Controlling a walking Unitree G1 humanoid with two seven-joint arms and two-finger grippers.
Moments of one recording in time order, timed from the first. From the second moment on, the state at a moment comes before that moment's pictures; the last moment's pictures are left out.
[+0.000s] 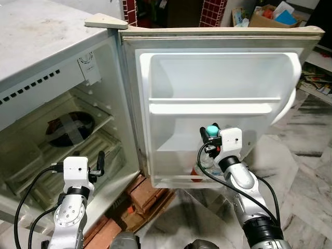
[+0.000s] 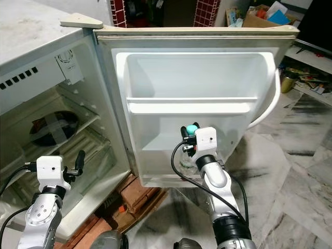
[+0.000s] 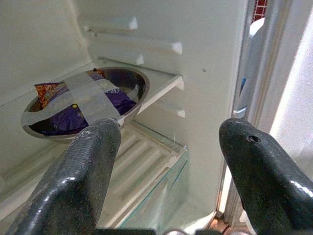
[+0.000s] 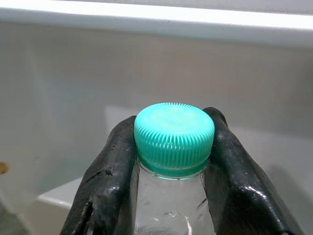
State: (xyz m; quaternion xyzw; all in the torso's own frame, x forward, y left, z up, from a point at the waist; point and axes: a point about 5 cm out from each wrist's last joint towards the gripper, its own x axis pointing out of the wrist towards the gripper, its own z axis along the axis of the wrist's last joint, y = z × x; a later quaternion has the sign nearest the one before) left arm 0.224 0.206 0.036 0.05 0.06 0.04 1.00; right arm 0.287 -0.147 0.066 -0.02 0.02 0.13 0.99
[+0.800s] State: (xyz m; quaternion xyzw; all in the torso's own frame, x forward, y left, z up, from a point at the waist) left arm 0.223 0.207 0.034 0.06 0.07 0.04 1.00; right arm 0.283 -0.135 0.065 0.01 0.02 0.18 0.98
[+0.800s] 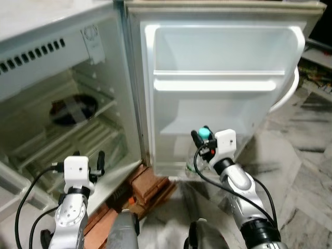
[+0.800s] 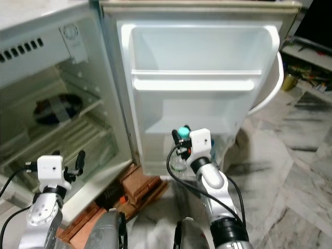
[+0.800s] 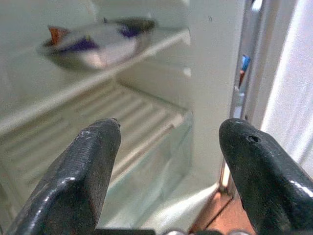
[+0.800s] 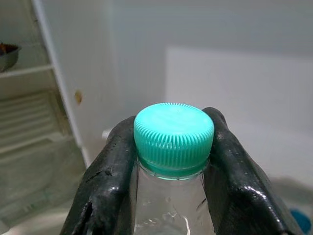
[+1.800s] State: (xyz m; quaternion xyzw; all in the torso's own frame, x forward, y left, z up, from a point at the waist) left arm 0.227 0.208 0.036 0.07 0.06 0.04 1.00; right arm 0.294 -0.130 0.081 -0.01 -0.02 0.18 0.98
